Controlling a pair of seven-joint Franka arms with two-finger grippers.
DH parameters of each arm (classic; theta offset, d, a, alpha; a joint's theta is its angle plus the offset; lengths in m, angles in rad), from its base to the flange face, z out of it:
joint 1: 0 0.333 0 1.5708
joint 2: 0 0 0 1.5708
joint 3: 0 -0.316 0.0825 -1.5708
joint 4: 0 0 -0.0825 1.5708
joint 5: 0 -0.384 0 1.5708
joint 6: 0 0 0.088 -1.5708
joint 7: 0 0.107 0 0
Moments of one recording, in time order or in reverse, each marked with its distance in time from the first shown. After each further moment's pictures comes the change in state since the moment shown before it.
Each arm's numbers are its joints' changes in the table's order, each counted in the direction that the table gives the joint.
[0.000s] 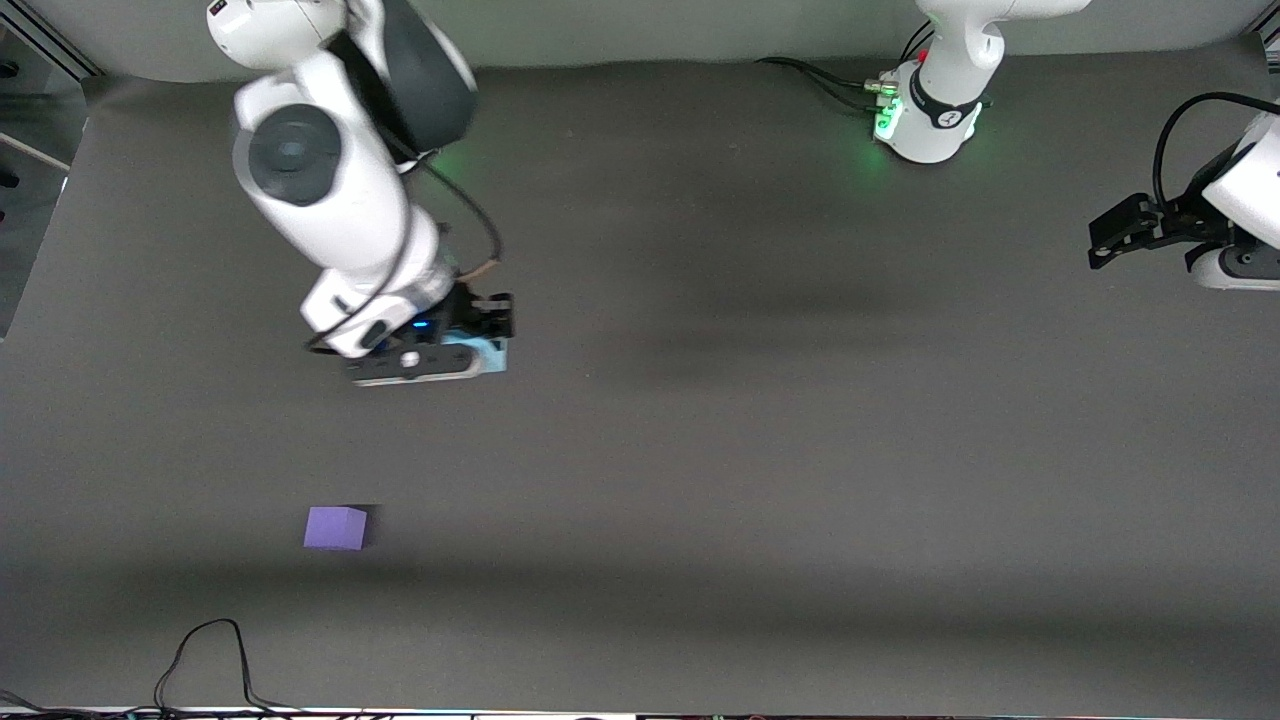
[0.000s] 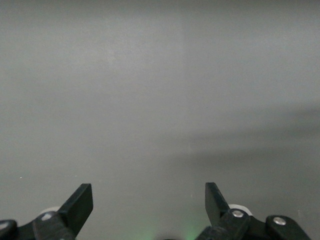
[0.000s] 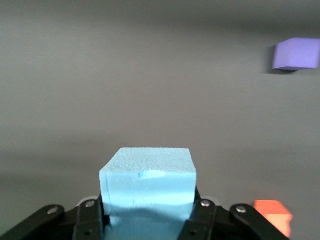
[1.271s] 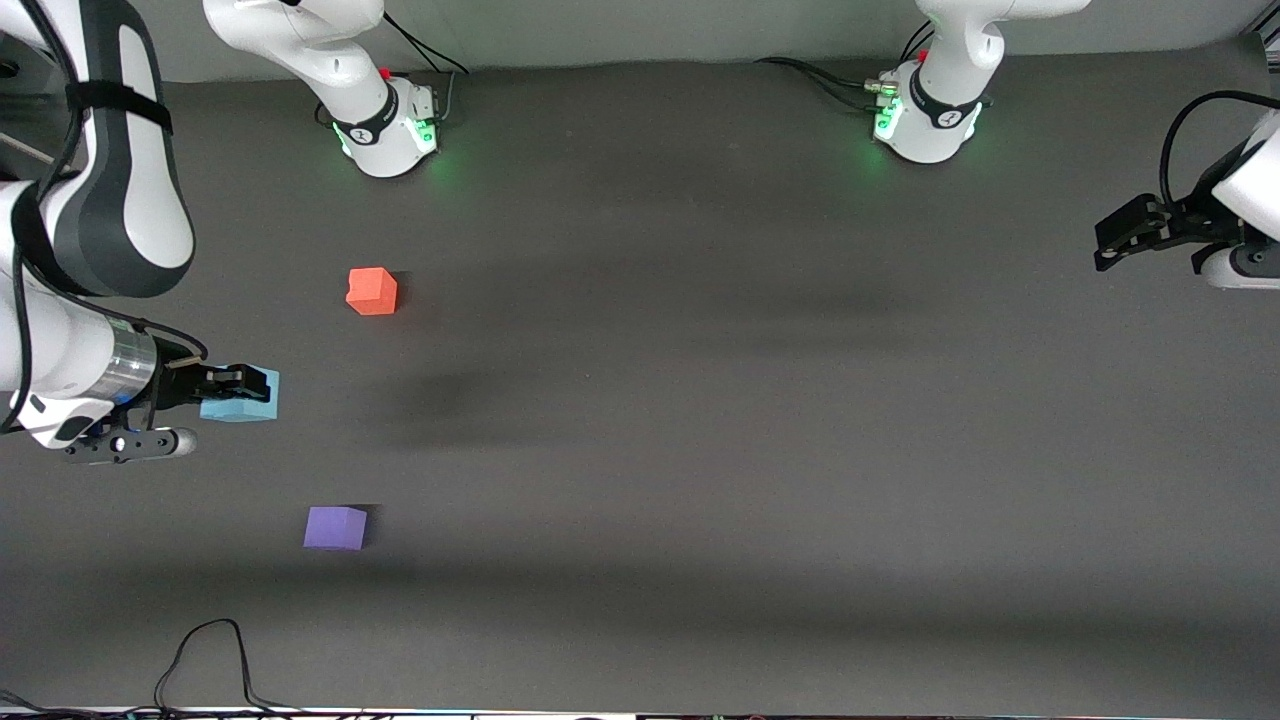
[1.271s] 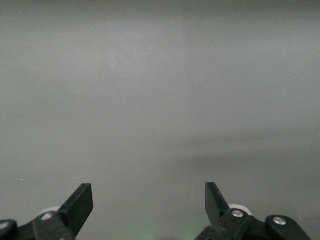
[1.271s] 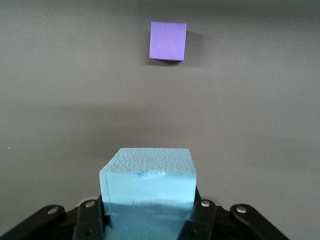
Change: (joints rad) left arm 0.001 0.002 -0.006 0.002 0.000 -0.013 0.000; right arm -0.488 0.035 -0.043 -0.280 -0.004 -0.143 -0.458
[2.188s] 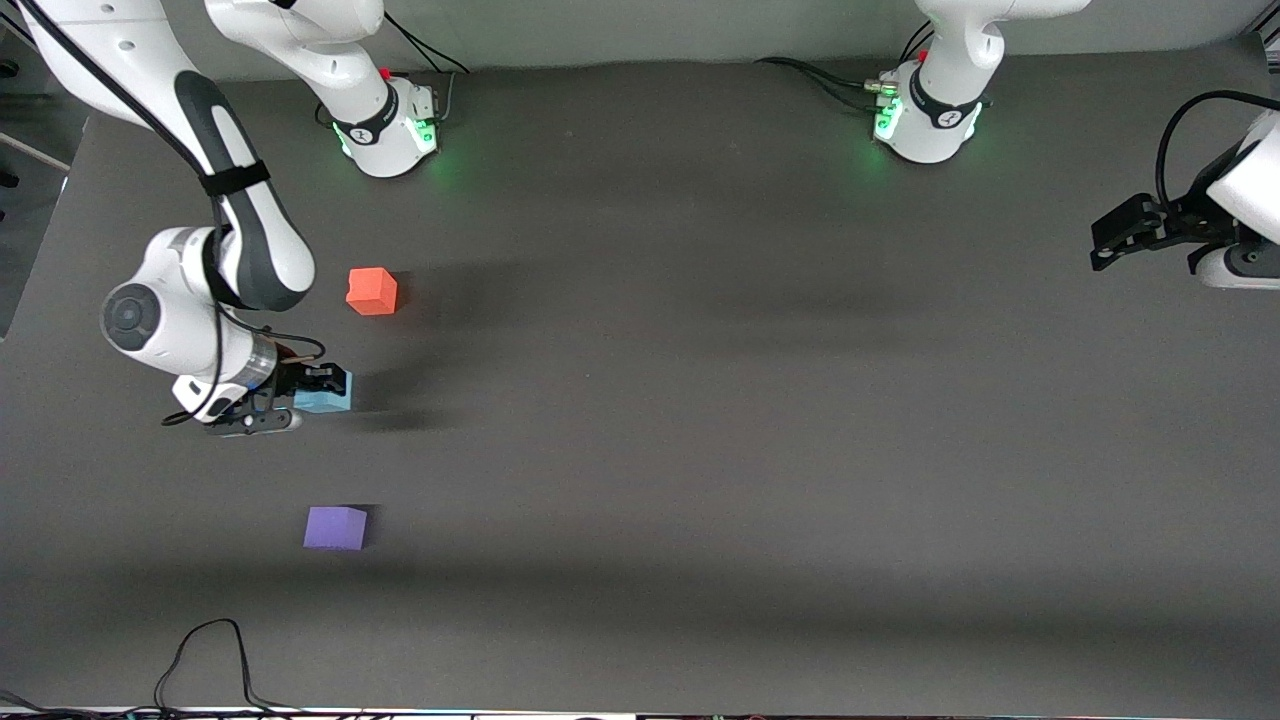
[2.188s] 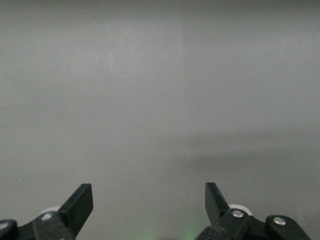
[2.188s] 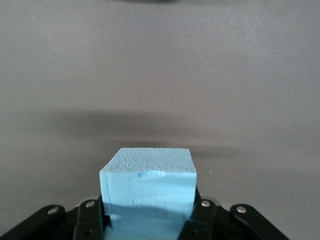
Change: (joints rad) left arm -0.001 0.000 0.006 -0.001 0.002 0.001 0.000; right arm -0.090 -0.038 -0.102 -0.493 0.013 -0.573 -0.034
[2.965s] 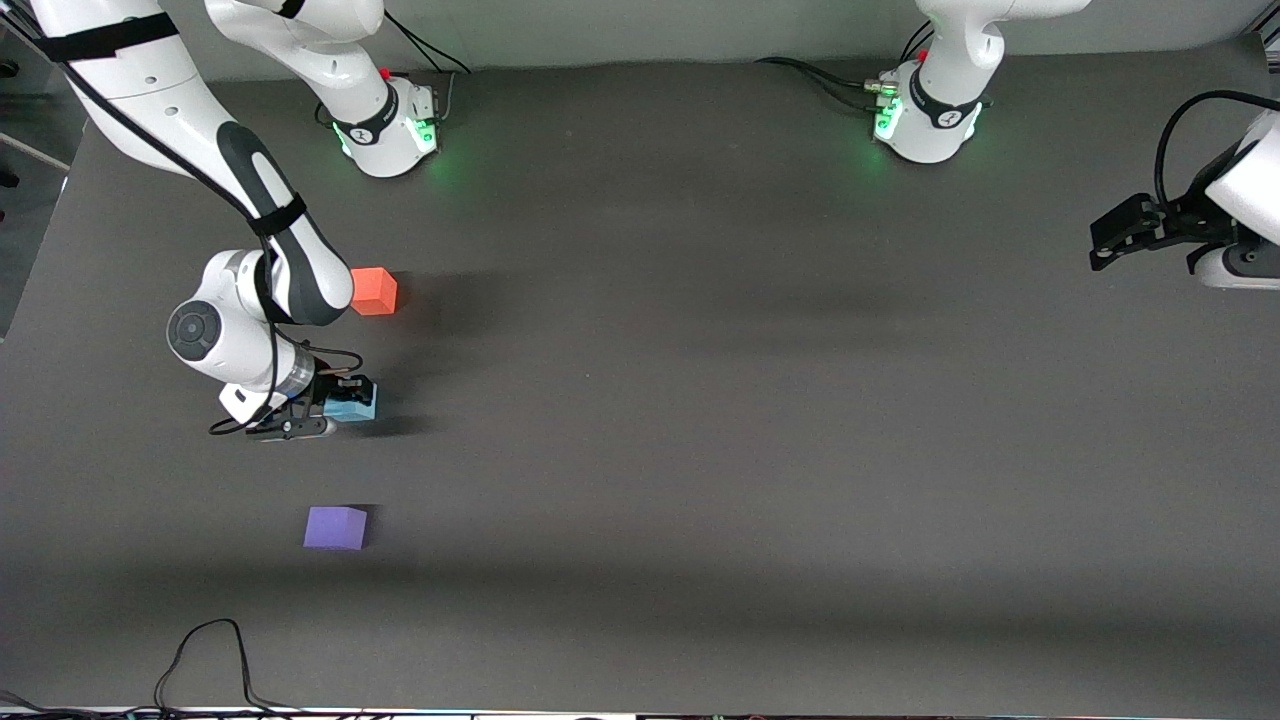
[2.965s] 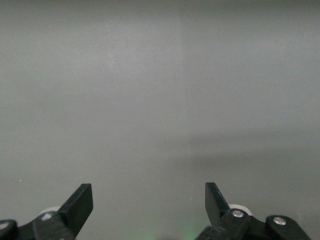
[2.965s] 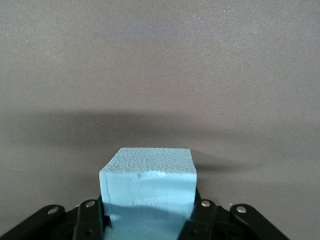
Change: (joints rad) left arm 0.000 0.000 0.000 0.000 0.000 0.000 0.000; right arm 0.000 -0.110 -0.021 -0.030 0.000 -0.165 0.039
